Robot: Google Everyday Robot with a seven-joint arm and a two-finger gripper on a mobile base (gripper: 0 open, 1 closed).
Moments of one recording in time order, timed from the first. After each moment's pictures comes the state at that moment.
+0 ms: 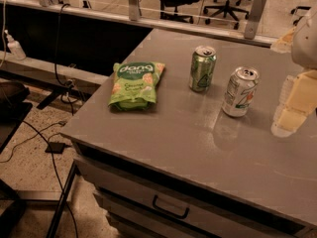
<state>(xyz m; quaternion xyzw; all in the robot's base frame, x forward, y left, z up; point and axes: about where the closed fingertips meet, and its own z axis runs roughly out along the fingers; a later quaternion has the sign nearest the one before) 0.438 -0.216 0.977 -0.60 0.78 -0.04 0.16</state>
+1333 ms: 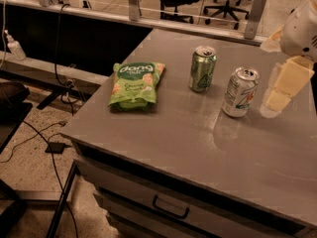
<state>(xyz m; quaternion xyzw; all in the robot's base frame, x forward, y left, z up) 0.482 -0.218 0.962 -0.59 0.79 0.03 0.17</state>
